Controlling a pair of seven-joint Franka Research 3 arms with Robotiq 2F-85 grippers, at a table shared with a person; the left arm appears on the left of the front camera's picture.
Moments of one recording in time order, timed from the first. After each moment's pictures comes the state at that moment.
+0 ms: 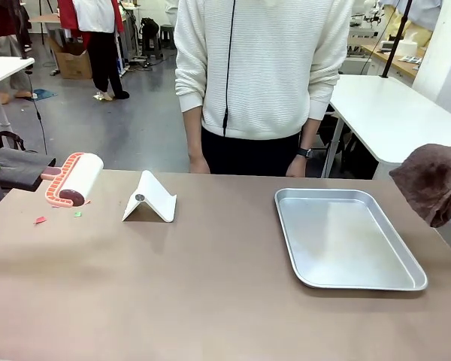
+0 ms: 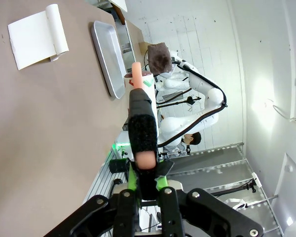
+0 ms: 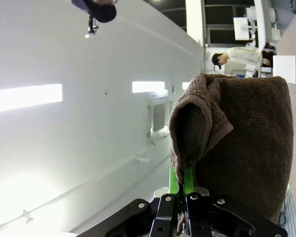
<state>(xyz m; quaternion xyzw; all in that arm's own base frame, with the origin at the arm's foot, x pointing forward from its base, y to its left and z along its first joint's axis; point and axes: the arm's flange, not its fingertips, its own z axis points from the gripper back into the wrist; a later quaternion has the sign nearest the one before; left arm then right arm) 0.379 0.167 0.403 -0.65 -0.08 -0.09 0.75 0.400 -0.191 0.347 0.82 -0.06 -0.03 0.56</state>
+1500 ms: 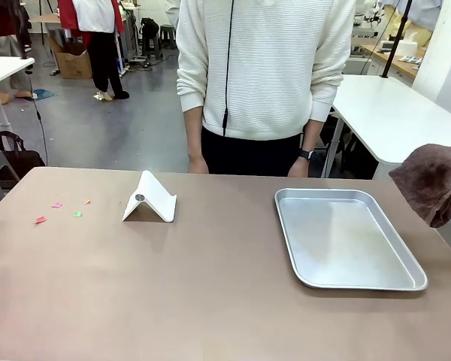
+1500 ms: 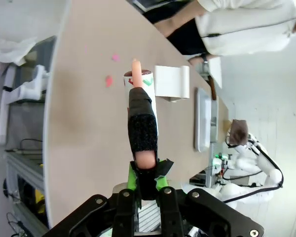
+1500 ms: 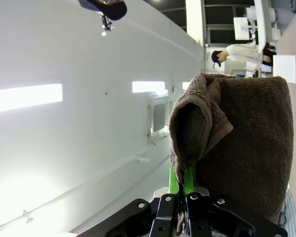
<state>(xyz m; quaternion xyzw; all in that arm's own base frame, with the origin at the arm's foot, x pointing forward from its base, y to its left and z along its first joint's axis) 0.297 0.338 0.426 -0.45 -0.18 0.14 0.86 0.400 -0.190 0.347 0.83 -0.06 -0.03 0.56</state>
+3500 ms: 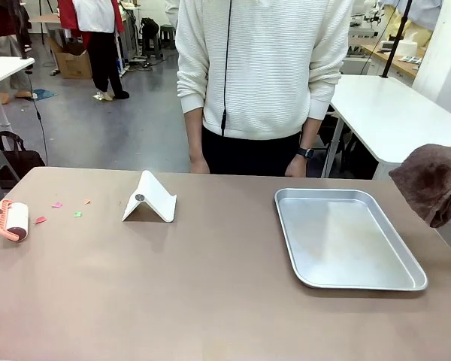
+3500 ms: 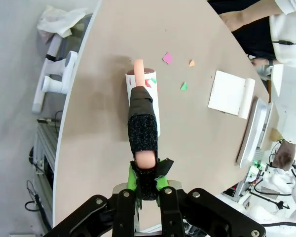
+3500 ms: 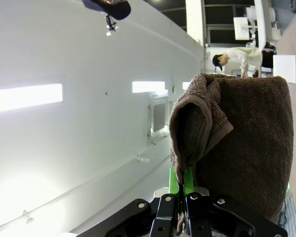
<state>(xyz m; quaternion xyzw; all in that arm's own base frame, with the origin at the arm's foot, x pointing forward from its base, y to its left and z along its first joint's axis) 0.396 0.266 0.400 -0.33 -0.08 0.18 0.92 0.399 -0.189 0.347 0.83 -0.06 -0.03 0.56</state>
